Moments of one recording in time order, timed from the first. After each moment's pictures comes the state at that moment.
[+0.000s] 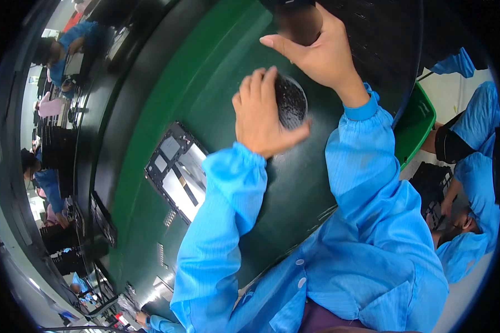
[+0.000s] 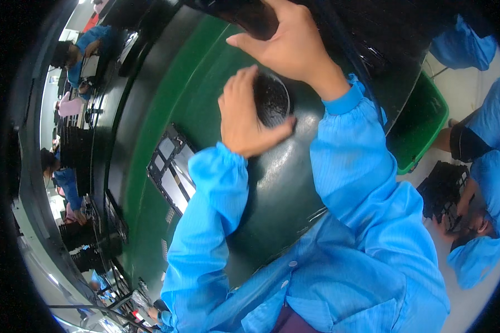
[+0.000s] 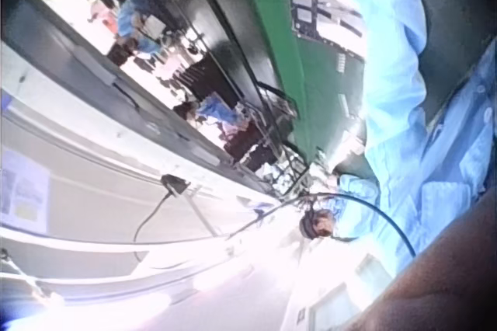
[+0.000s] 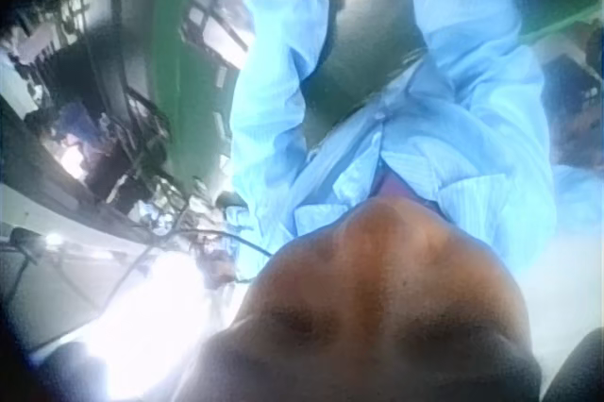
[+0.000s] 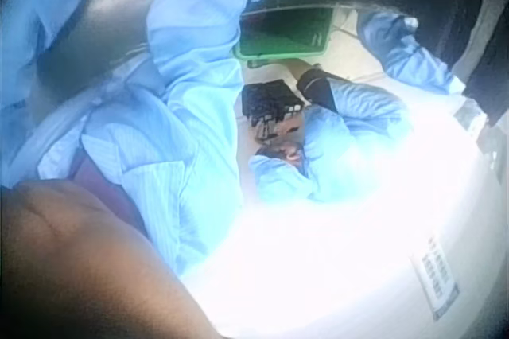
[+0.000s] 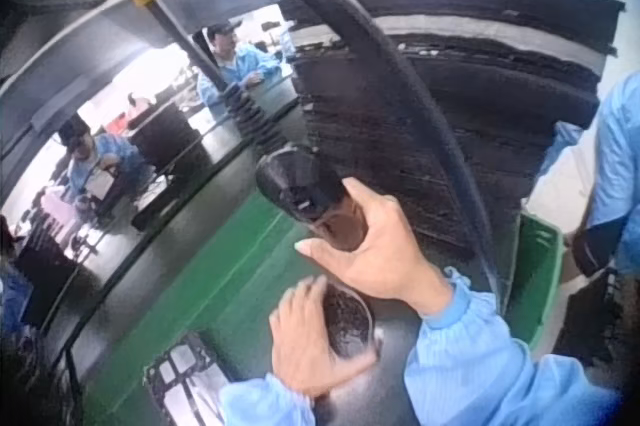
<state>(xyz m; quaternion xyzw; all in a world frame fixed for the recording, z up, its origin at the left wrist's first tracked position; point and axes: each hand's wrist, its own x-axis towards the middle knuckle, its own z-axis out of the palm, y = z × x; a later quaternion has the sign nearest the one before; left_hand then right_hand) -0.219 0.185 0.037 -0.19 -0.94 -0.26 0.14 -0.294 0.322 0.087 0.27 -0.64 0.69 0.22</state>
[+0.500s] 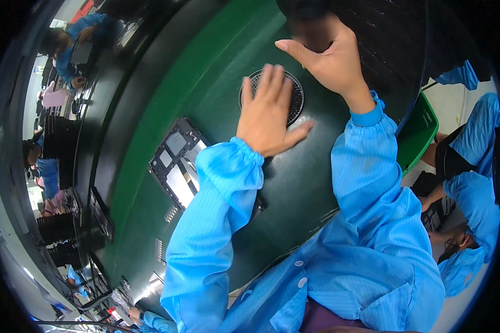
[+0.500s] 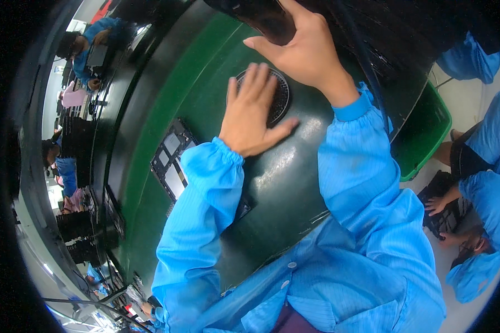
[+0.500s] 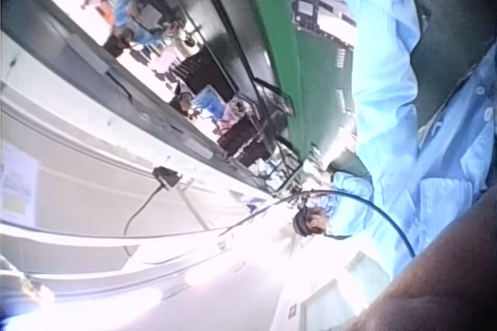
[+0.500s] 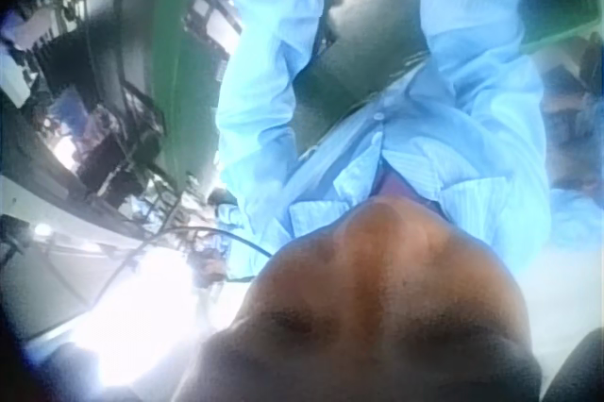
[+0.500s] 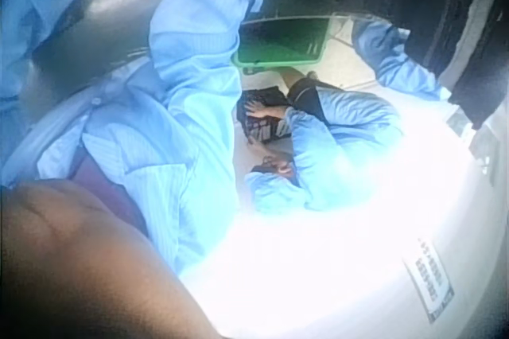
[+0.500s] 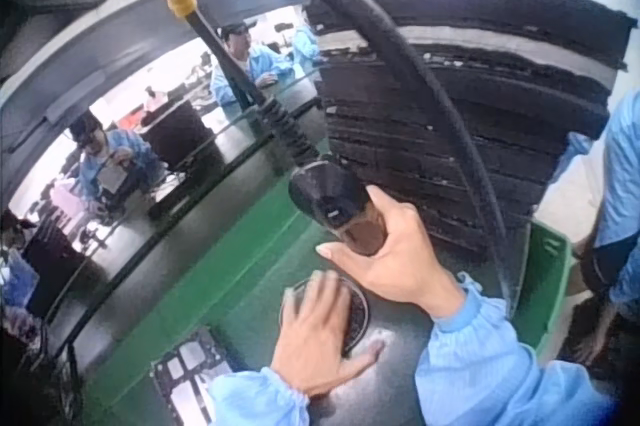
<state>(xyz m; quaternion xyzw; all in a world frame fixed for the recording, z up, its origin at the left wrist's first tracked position) -0.227 0.169 0.036 -0.26 -0.96 -0.09 0.10 -0.308 0.322 0.060 0.28 -0.70 0.60 0.26</state>
